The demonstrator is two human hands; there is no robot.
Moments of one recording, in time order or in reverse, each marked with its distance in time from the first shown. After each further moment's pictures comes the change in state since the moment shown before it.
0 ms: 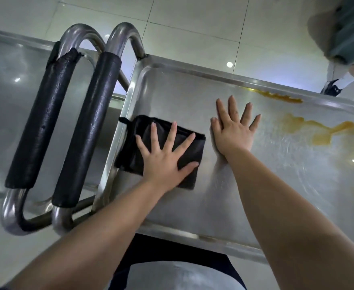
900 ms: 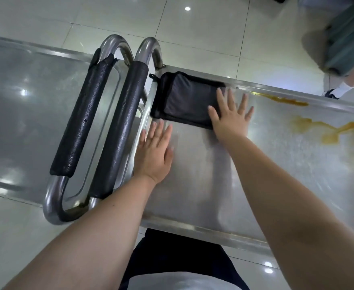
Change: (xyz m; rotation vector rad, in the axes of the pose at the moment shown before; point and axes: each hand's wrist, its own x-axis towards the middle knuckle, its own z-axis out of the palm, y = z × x) left_hand -0.019 -0.087 -0.002 -0.134 0.216 0.032; right_hand -0.004 -0.069 -0.019 0.085 0.011 -0.018
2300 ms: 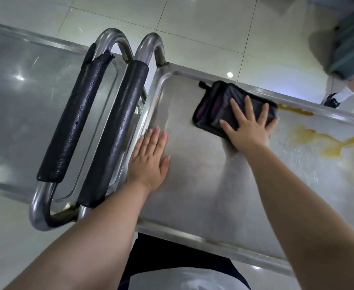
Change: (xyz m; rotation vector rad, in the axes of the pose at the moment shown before) left_hand -0.009 -0.005 0.019 0.078 -0.060 -0.038; right_hand 0.008 0.053 -0.008 -0.165 -0.086 0.039
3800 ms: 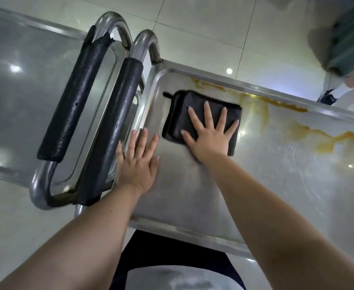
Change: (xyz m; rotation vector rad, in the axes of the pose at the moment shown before) left_hand -0.049 0.002 -0.003 0.200 -0.073 -0.177; right_hand -0.069 -0.073 0.032 -0.035 0.002 -0.218
